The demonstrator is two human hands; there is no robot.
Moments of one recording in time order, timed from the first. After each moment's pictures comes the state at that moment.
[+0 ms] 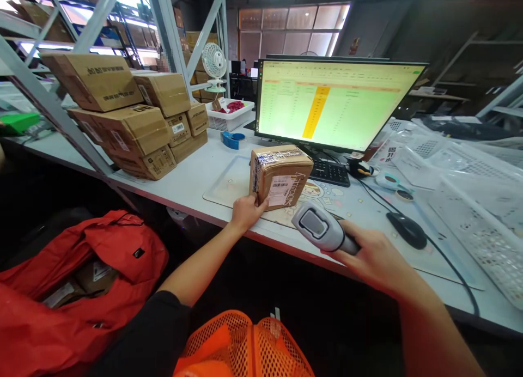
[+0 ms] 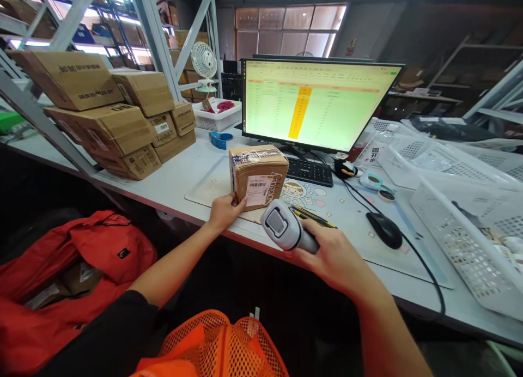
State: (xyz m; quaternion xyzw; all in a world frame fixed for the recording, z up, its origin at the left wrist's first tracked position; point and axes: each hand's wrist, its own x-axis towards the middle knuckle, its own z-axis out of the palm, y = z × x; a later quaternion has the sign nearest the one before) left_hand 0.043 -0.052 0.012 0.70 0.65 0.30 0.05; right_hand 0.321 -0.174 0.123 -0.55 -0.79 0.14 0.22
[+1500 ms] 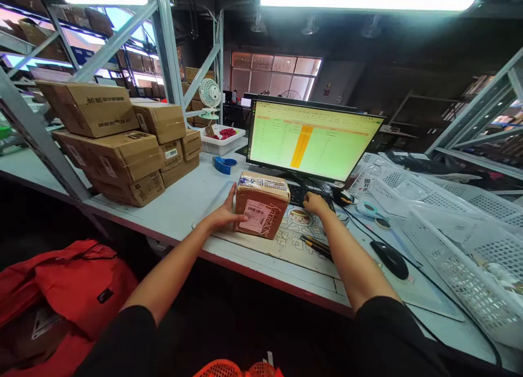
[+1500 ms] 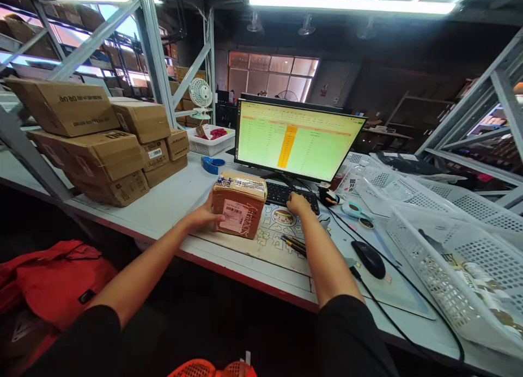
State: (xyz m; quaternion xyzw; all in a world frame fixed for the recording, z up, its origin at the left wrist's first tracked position) left_hand -0.034 0.038 0.025 0.70 0.37 0.44 0.42; right_hand 0.331 0.092 0.094 -0.74 -0.67 0.03 0.01
